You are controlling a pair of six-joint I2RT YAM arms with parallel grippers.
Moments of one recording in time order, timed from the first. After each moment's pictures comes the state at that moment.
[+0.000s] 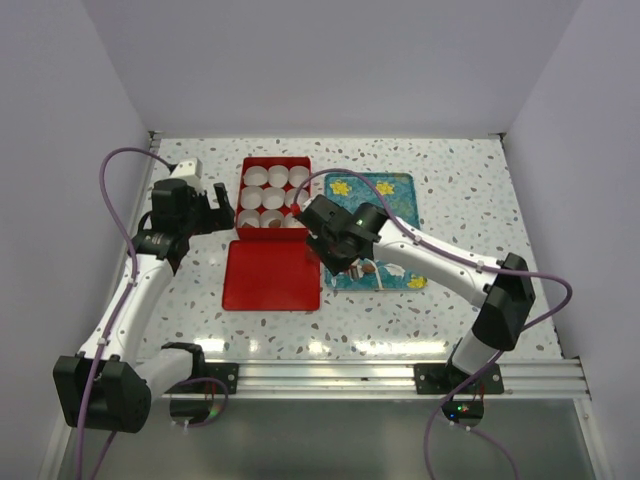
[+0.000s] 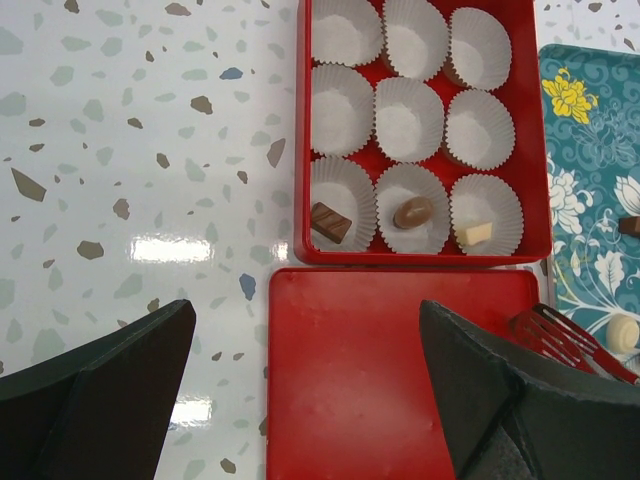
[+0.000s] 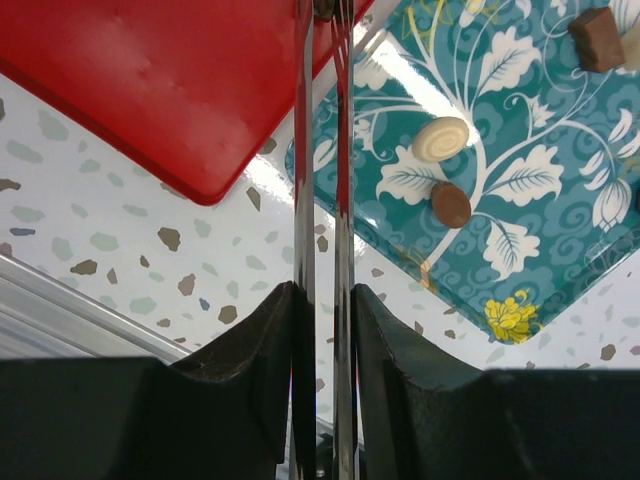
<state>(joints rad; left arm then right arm) -0.08 1.08 0.90 -0.38 0.02 -0.22 0.98 1.66 1.51 -1.01 0.22 0.22</state>
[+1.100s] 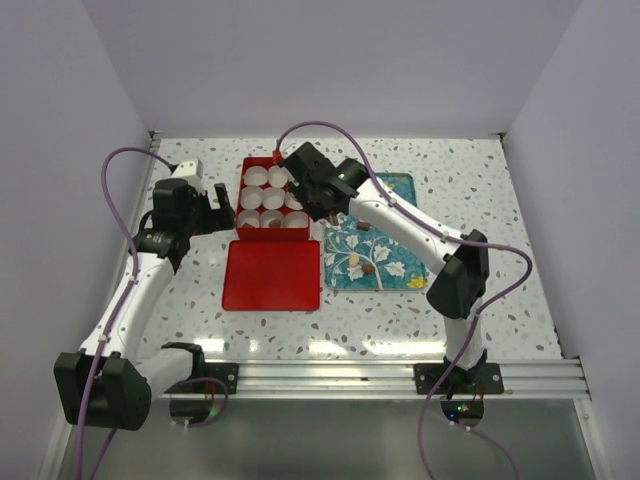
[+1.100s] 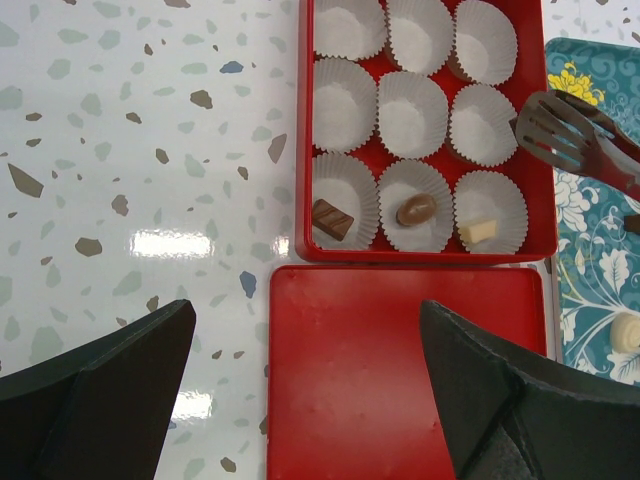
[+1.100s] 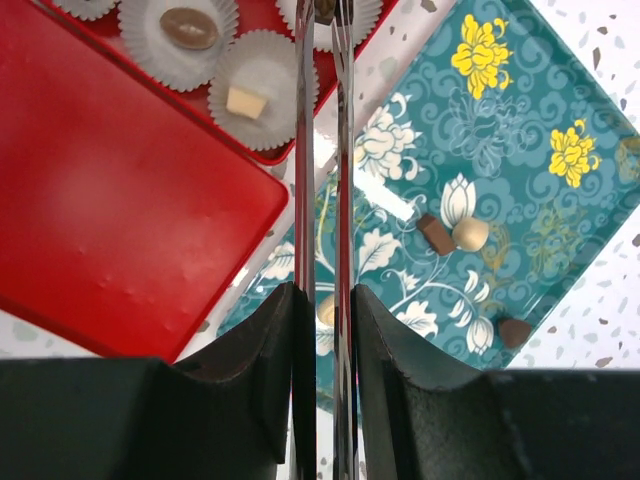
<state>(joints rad) -0.08 1.10 0.90 -0.38 0.02 -0.22 0.86 1.96 2.00 -1.00 0.32 0.05</state>
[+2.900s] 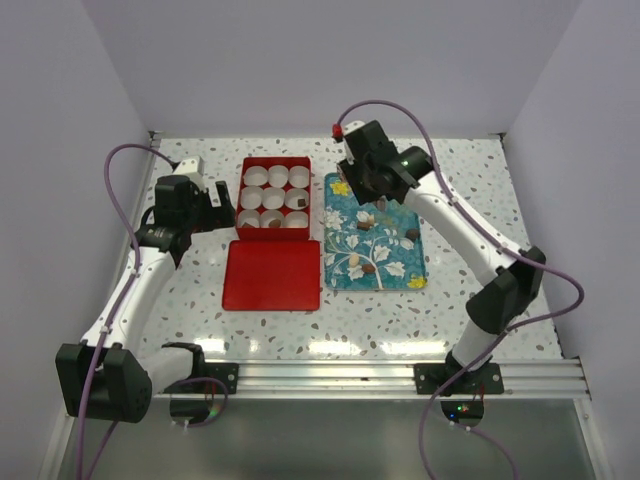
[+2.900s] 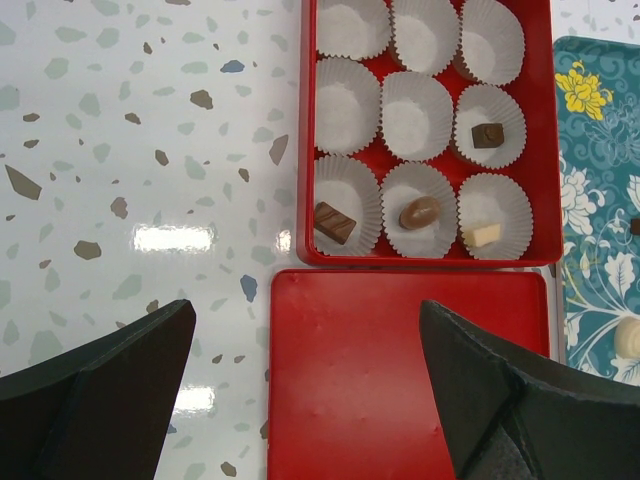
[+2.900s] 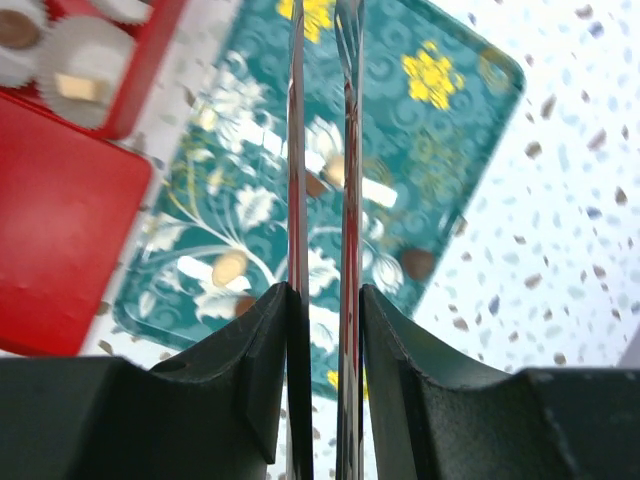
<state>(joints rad) -0.08 1.14 0.92 -0.39 0.01 -0.22 0.66 1.75 1.86 -0.99 0.30 0.02</state>
